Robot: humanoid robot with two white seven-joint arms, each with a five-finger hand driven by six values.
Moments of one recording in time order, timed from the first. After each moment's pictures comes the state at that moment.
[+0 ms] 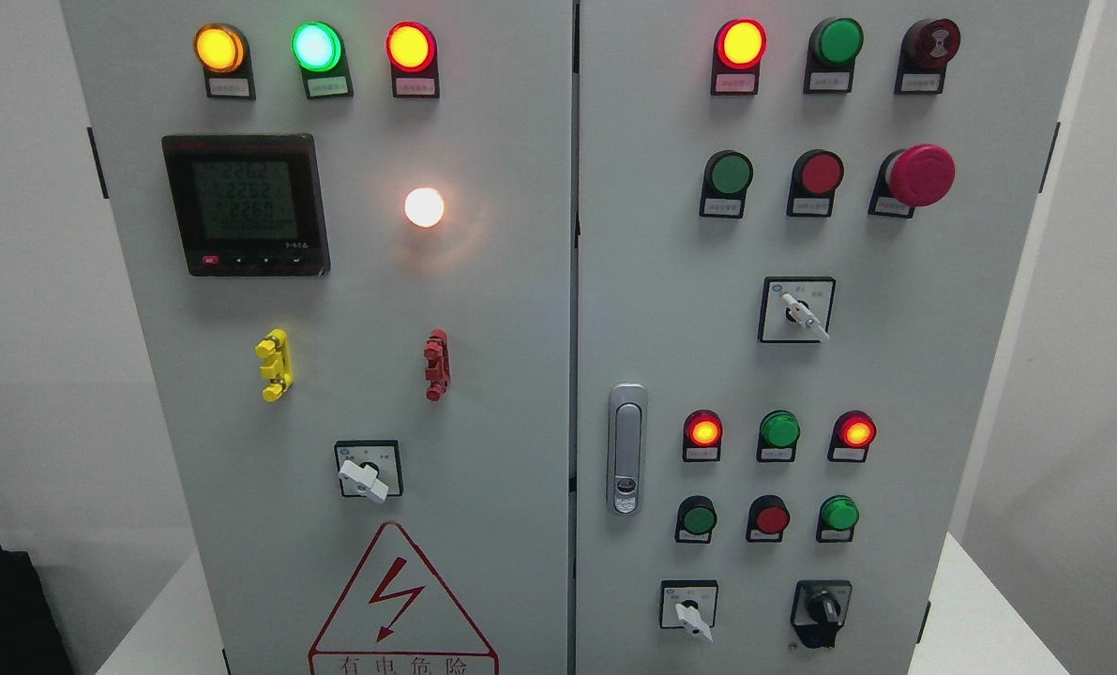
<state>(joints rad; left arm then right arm) 0.03 -0.08 -0.01 -0.09 0.03 -0.03 -0.03 0.18 0.04 0.00 -0.15 0.06 -0.19 -0.01</state>
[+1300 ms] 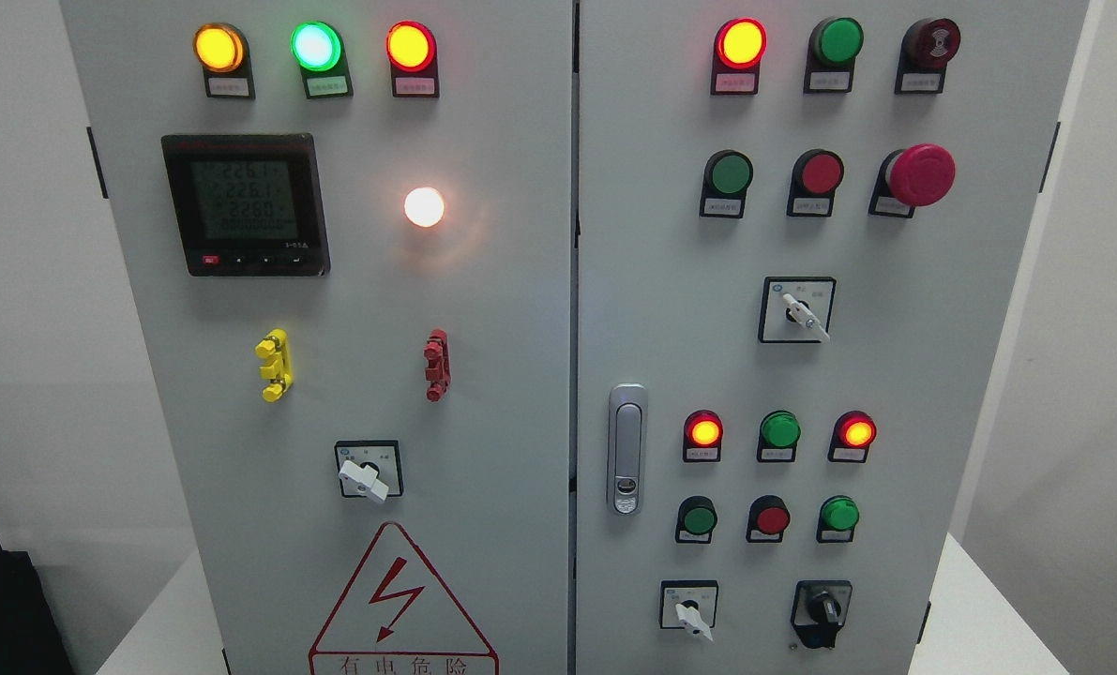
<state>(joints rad) 0.03 -0.08 -0.01 -0.09 0.03 -0.03 -0.03 0.17 0.08 -0.02 -0.16 0.05 -0.71 -0.09</state>
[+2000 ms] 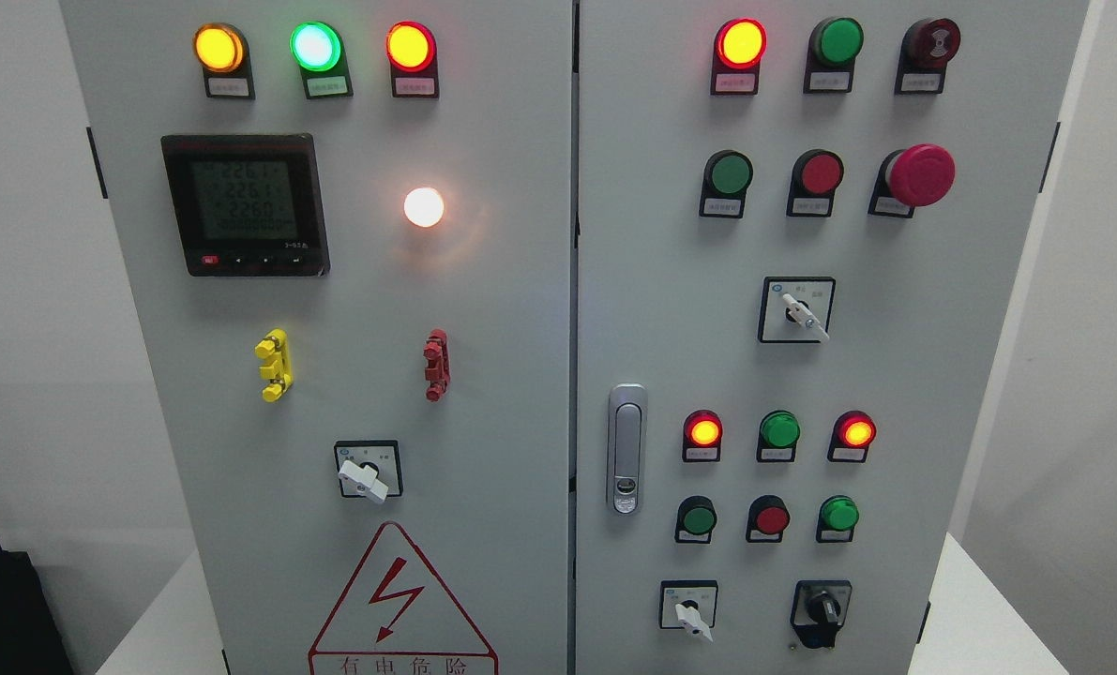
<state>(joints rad) 0.03 -0.08 -0.01 -0.09 0.03 -0.03 -0.03 0.17 0.08 -0.02 -0.25 0.05 -0.73 -0.13</state>
